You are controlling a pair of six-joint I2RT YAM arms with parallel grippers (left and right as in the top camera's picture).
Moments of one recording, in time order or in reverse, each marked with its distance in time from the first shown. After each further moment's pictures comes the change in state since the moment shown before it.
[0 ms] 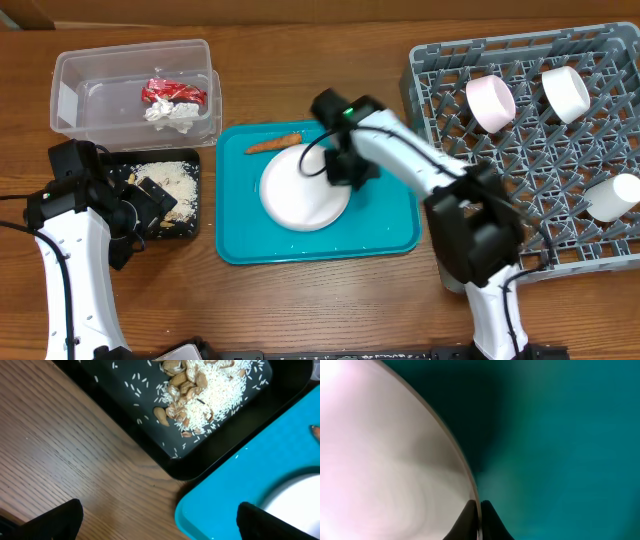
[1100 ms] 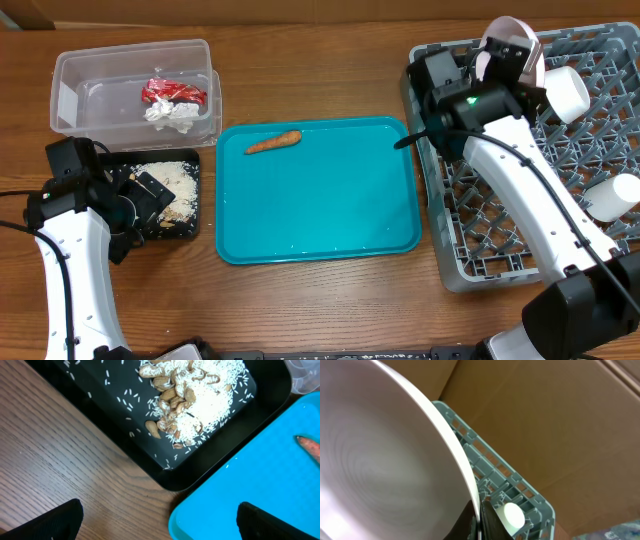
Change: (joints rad) left arm 0.000 0.000 0.000 0.050 0.008 0.000; right arm -0.194 -0.463 -0.188 -0.044 1.286 0.218
